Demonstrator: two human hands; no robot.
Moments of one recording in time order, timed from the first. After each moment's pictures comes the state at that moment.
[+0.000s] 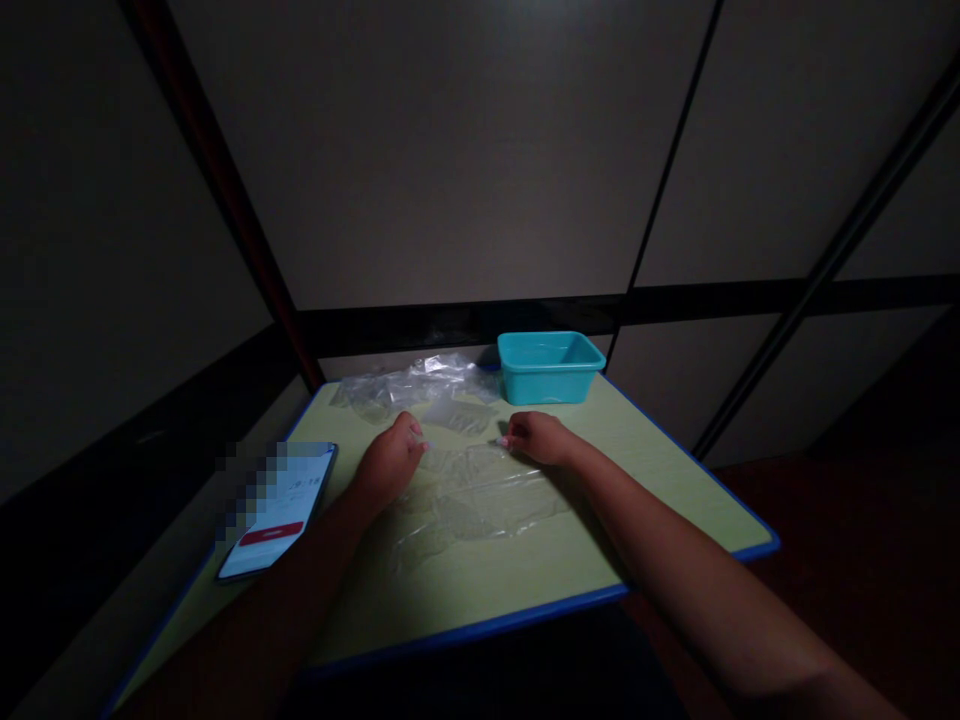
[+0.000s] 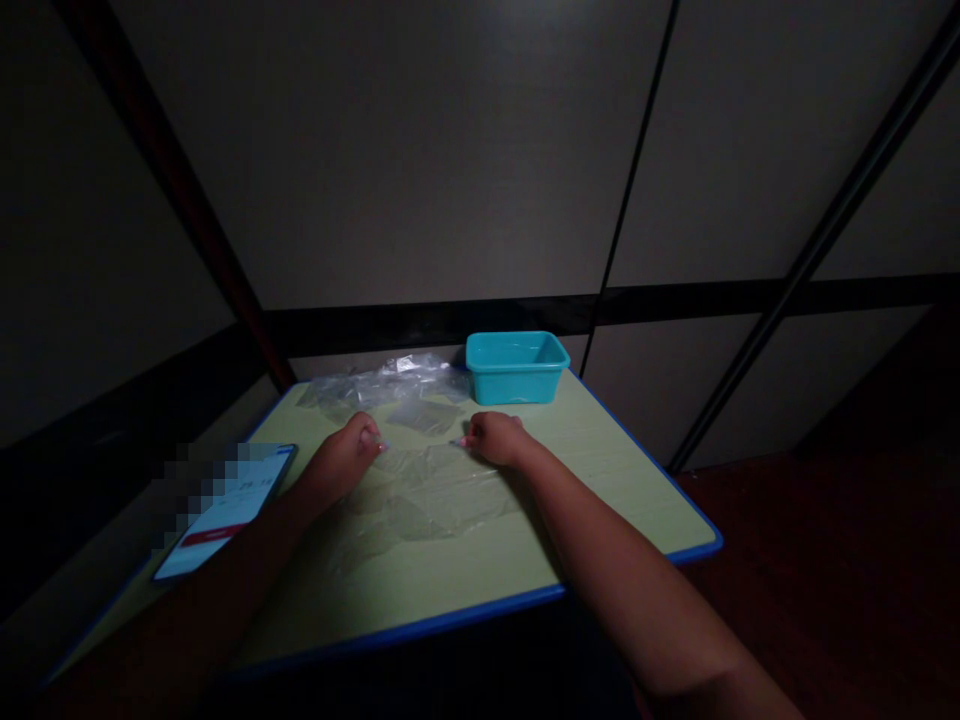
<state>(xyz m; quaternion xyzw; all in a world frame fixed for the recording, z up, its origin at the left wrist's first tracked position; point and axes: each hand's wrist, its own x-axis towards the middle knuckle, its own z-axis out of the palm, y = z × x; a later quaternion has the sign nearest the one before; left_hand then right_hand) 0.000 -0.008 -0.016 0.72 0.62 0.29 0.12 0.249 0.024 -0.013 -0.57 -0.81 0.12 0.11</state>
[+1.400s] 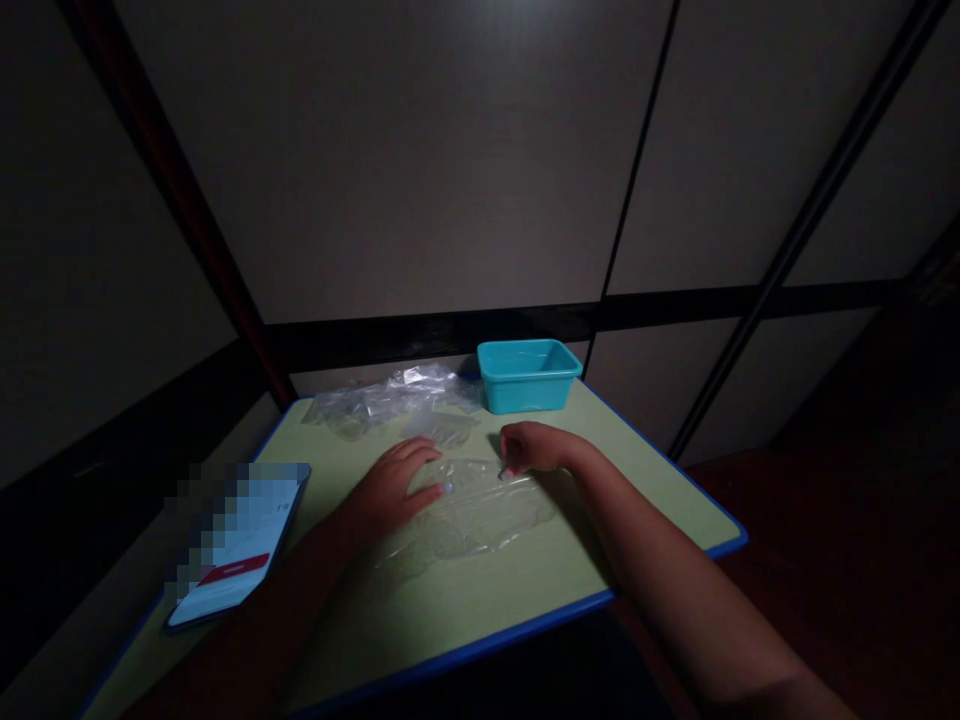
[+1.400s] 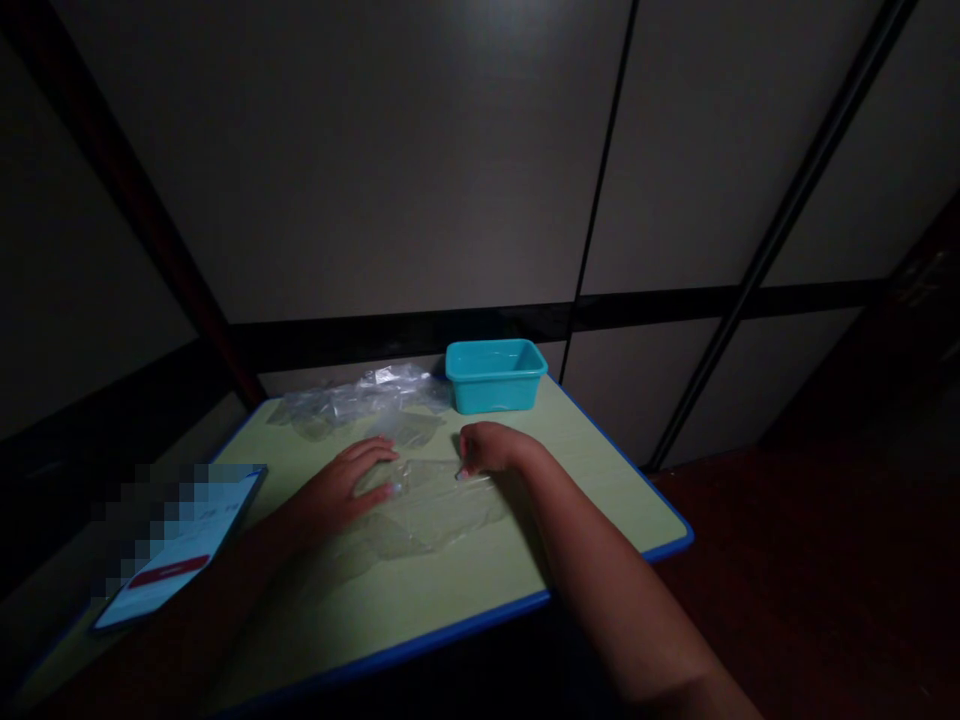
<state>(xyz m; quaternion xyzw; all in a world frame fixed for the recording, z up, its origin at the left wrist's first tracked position) 0.009 -0.019 -0.014 0.87 0.43 0.21 0.12 0.274 0.022 0.004 -0.49 -0.84 0.22 0.06</state>
